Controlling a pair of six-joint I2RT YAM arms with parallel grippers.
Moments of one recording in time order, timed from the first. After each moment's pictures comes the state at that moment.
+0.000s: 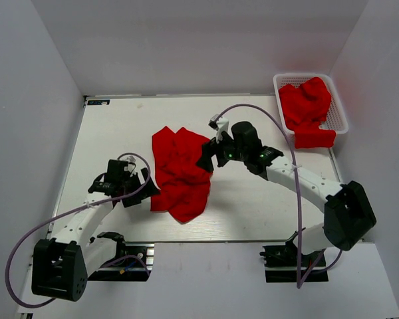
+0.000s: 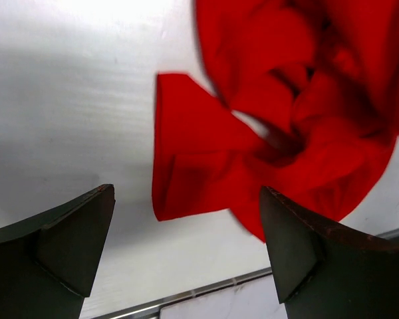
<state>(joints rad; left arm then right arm) -0.16 1.01 0.53 -0.52 0.25 -0.52 0.69 1.42 1.01 -0.06 -0.36 0.11</state>
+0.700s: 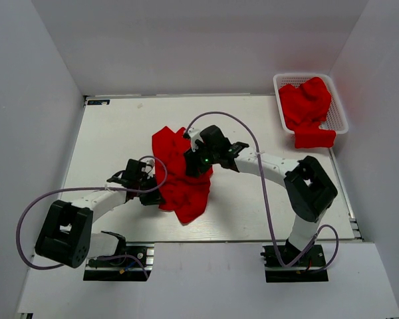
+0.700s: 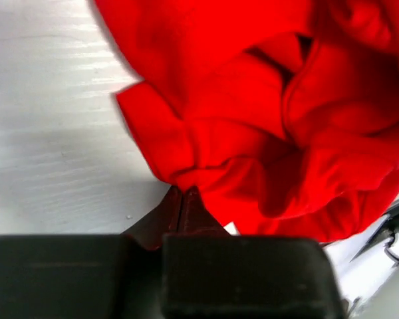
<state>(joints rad) -0.31 1.29 0.50 -0.29 0.33 -0.54 0.80 1.77 1.23 -0.20 -0.36 0.07</state>
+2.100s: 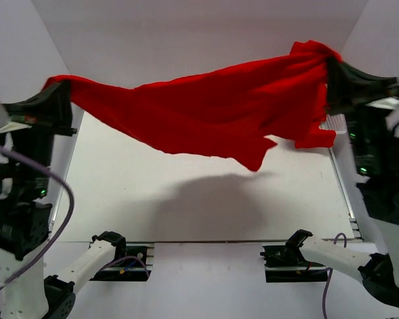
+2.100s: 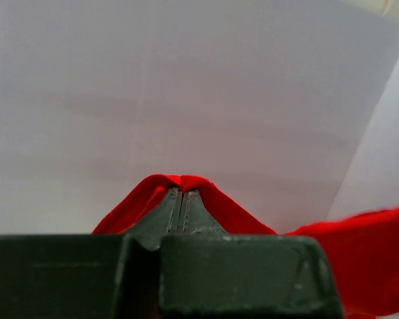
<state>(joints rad) -0.33 0.83 1.68 -0.34 -0.16 -0.16 0.73 0.94 1.67 -0.13 0.35 -0.25</state>
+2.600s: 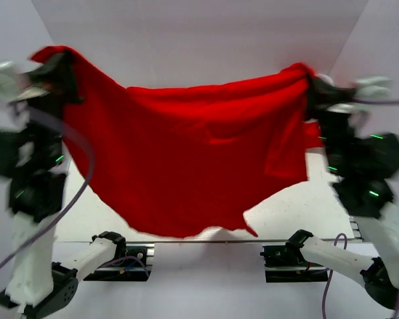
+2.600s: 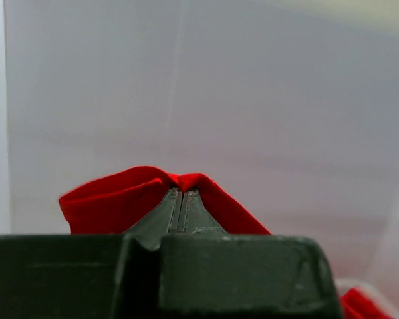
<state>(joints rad) -0.33 0.96 1.77 -0.16 -0.21 -0.04 0.73 0.87 1.49 -0.06 0.40 -0.32</state>
